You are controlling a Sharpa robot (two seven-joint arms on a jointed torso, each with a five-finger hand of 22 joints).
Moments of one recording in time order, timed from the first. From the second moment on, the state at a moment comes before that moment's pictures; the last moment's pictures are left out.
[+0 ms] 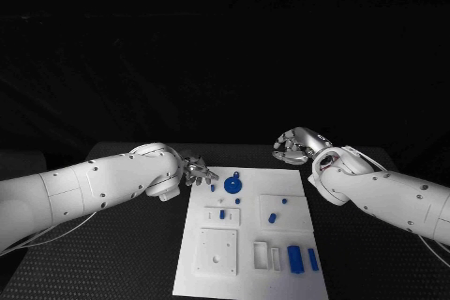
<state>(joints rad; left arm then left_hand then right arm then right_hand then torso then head) 1.32 -0.65 -0.16 1.29 -0.97 -0.05 -0.43 0.83 -0.21 0.66 0.04 0.05 1.04 0.05 0.39 0.69 1.26 -0.06 0.92 0.57 1.14 -0.16 1.29 0.60 0.07 0.90 -0.12 1.02 1.28 1.20 -0.67 -0.03 1.25 -1.32 -0.52 -0.15 0.99 -0.27 0.74 -0.10 0.27 0.98 0.10 0.32 0.45 1.07 0.00 1.08 0.98 1.26 -0.11 1.13 0.94 0.23 1.16 -0.02 0.95 1.29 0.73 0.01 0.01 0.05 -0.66</state>
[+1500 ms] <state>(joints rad) 1.29 -0.48 -0.17 1.03 -1.05 0.14 -0.45 0.79 -0.17 0.56 0.07 0.05 0.99 0.07 0.36 0.69 1.23 -0.04 0.91 0.57 1.11 -0.14 1.27 0.59 0.06 0.87 -0.11 1.00 1.28 1.20 -0.66 -0.03 1.25 -1.32 -0.52 -0.15 0.98 -0.27 0.74 -0.10 0.27 0.98 0.10 0.31 0.45 1.06 0.00 1.08 0.98 1.26 -0.10 1.13 0.94 0.23 1.16 -0.02 0.95 1.29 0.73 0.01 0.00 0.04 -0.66</state>
